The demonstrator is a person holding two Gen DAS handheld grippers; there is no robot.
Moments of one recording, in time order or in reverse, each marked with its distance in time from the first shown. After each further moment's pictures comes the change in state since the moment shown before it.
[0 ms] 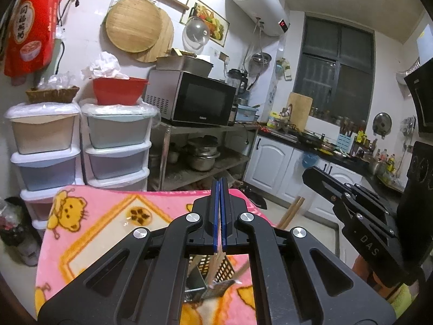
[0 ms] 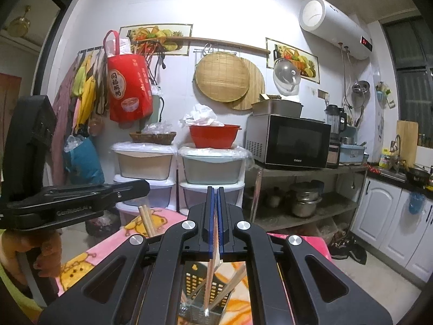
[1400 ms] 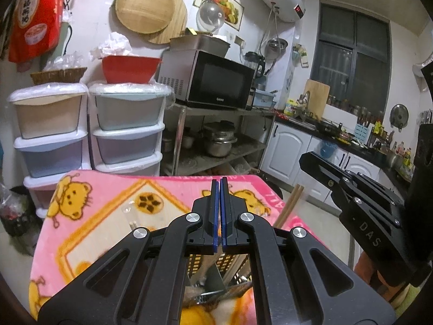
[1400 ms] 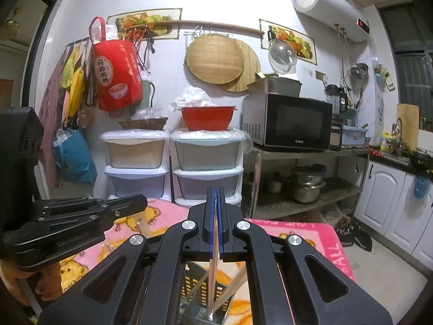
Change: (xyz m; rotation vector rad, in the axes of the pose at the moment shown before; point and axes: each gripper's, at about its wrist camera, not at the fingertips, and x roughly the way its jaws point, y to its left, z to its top) left arm 0.052 0.018 -0.036 -0.017 0.072 0.074; right arm 0.064 -0.010 -0.034 0.052 0.071 -0.012
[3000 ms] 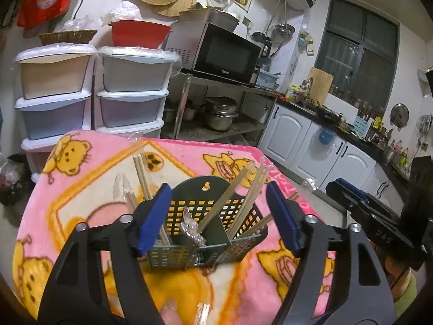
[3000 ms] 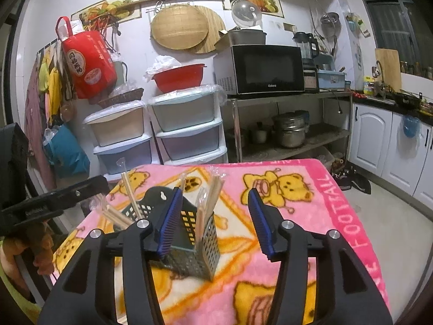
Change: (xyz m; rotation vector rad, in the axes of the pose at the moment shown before) left arm -0.008 0.015 -0.059 -0.074 0.098 -0.014; right arm -0.037 -0.040 -0.083 0.187 0.169 -0.048
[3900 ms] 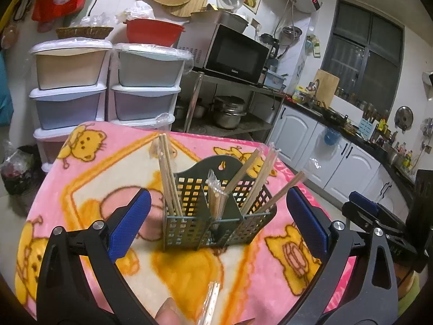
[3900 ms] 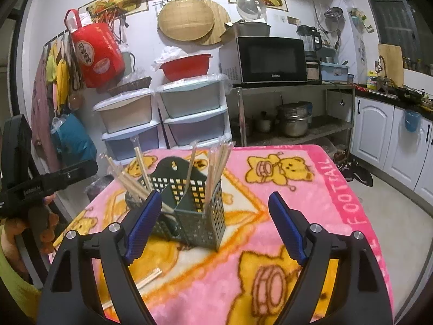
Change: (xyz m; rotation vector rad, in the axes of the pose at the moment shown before) left arm -0.032 0.012 -0.029 -0.024 -0.006 0.038; right arm -0.031 0.006 -0.035 -0.013 0.046 0.025
